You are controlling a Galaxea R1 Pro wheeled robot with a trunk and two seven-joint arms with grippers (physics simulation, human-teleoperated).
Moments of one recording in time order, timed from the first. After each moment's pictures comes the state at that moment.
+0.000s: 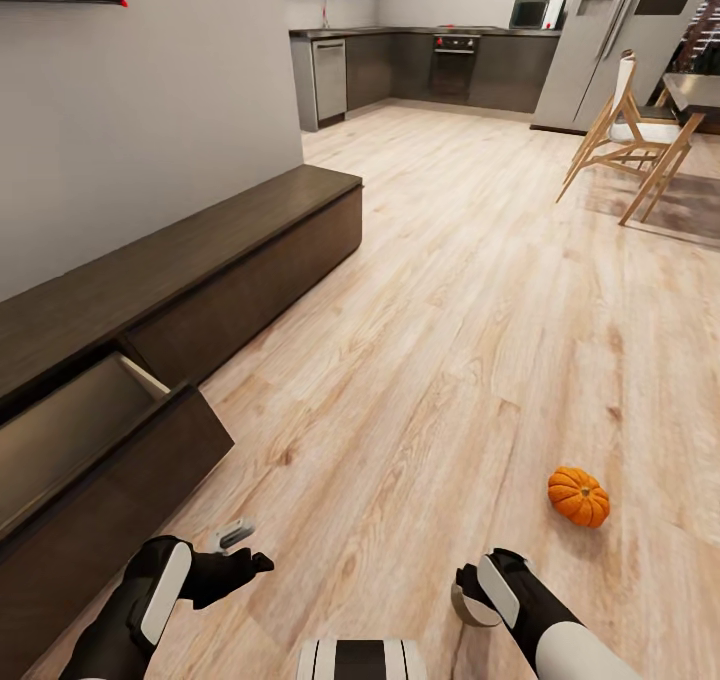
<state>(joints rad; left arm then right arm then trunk) -0.39 0.02 0.18 -1.01 0.35 1.03 -0.06 -0.59 0.03 0.01 -0.44 -0.42 0.48 -0.39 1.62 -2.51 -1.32</state>
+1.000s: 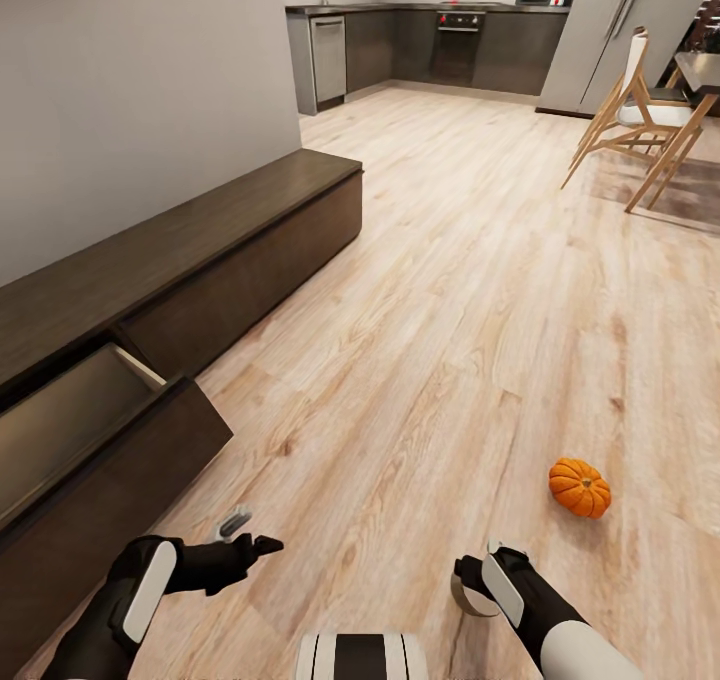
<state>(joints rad) -0.39 0.06 0.18 -1.01 0.42 1.04 -0.32 -0.59 0.01 0.02 -0.44 -0.41 0.44 -0.30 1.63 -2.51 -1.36</state>
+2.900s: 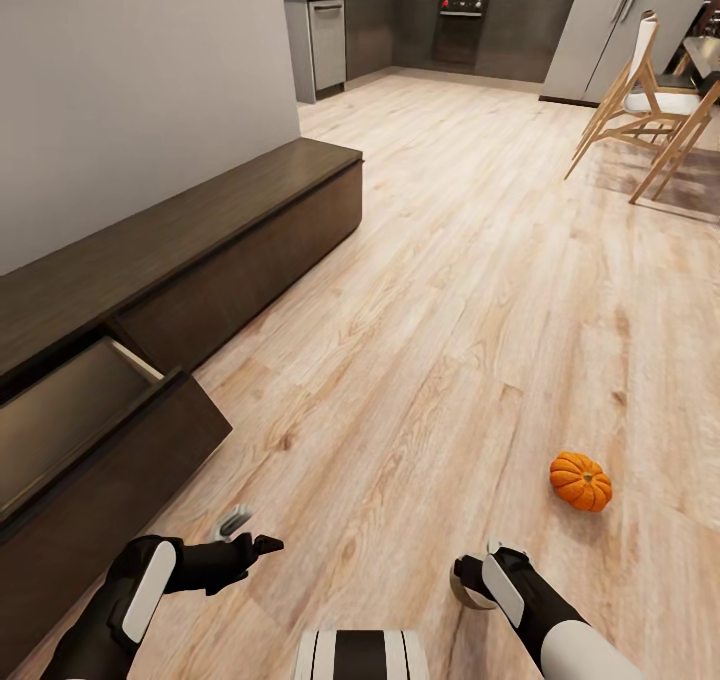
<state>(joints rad) -0.39 0.06 0.18 -1.01 0.42 1.04 -0.32 -0.59 0.01 0.02 -0.44 -0.42 0.44 -0.30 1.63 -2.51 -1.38</state>
